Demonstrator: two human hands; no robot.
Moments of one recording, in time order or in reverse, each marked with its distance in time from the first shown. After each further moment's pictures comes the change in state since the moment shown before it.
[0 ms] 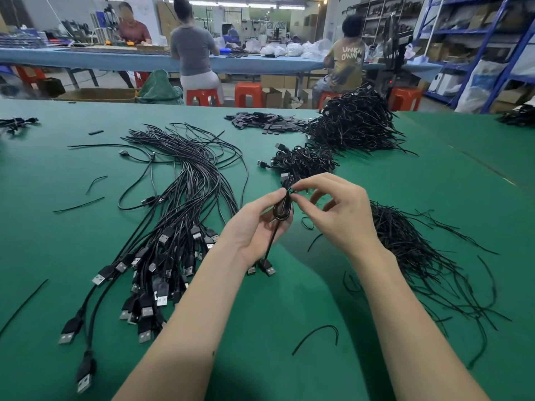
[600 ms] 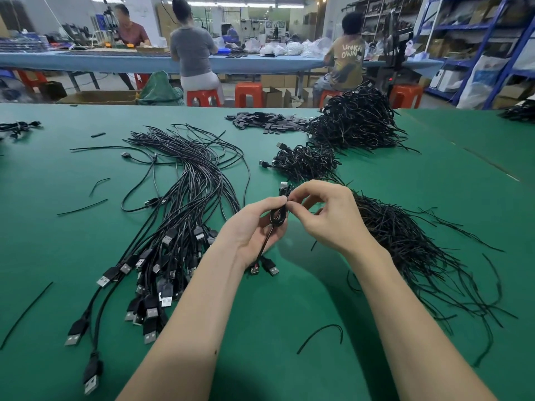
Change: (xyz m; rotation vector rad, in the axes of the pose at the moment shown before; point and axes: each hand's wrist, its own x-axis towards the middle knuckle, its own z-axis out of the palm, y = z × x) left_hand 0.000 0.005 -0.010 0.154 0.090 -0.055; right_hand 0.001 -0.011 0.009 0.089 -0.174 0.198
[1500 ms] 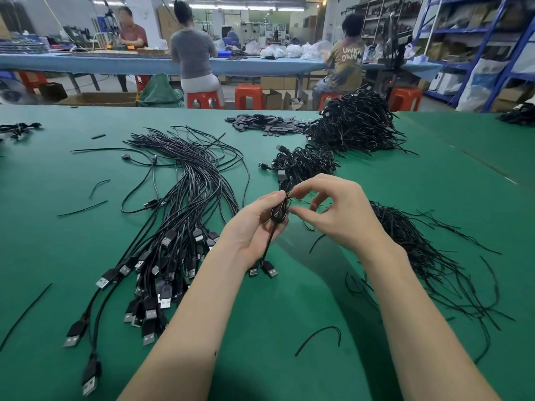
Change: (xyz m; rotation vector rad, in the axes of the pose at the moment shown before) left_hand 0.006 -0.002 0.005 -0.074 -0.046 0.093; right_hand 0.003 0.004 -0.022 -0.084 -0.040 -0.118
